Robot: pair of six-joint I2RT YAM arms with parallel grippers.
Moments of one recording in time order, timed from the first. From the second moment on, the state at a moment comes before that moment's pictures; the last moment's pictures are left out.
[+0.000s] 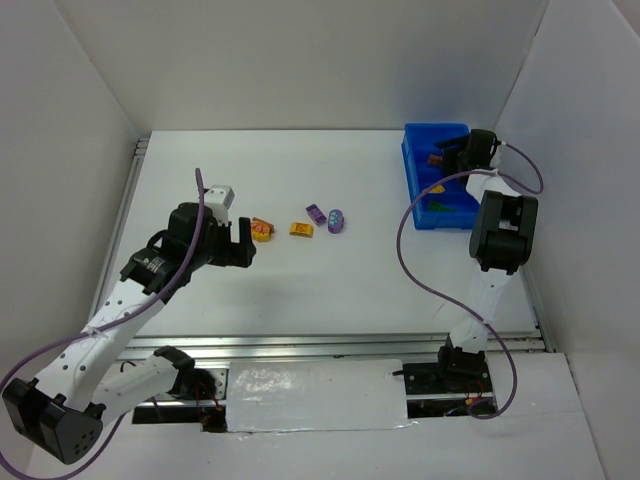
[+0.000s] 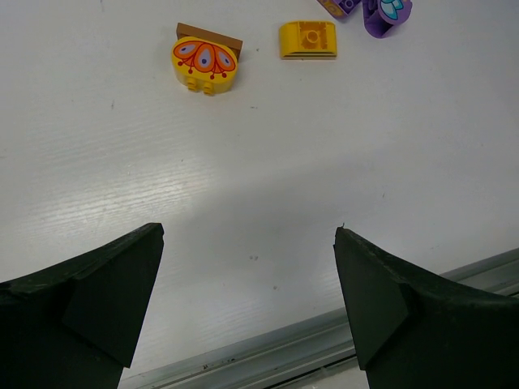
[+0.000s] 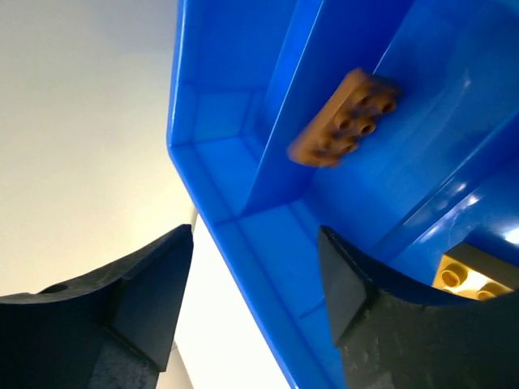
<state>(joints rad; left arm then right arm) -0.44 0.95 0.94 -0.64 -0.06 -0.27 -0.21 2.17 1.60 0.07 -0.13 1.18</state>
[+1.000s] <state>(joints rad) -0.34 1.28 1.13 -0.67 -0.06 -0.40 0.16 1.53 1.16 0.13 -0.57 0.86</state>
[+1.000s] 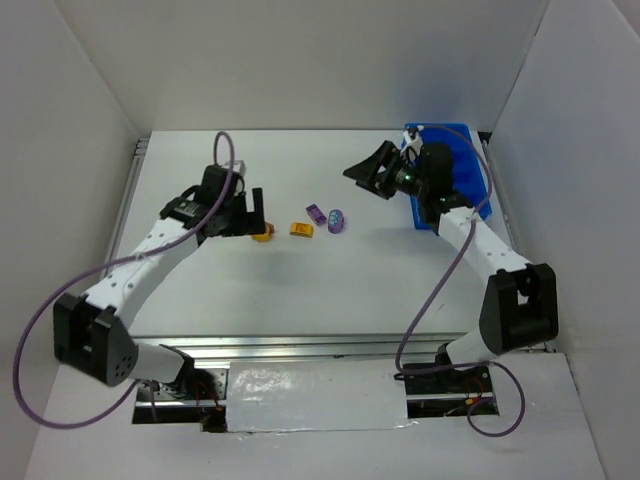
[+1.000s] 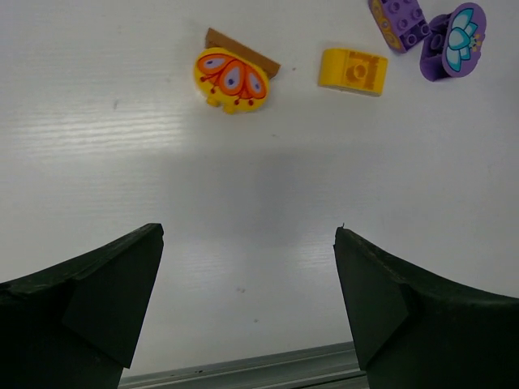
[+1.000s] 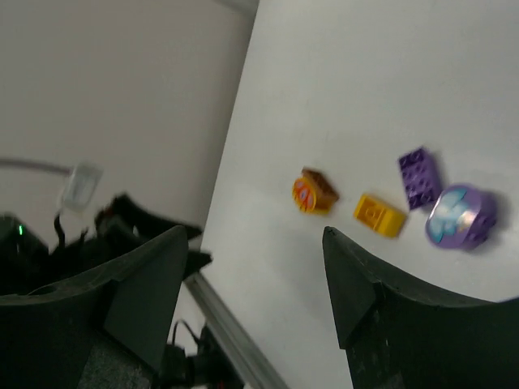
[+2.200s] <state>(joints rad) -0.31 1.98 1.43 -0.51 -0.13 -0.21 0.24 1.13 0.88 0.01 -0.73 0.74</state>
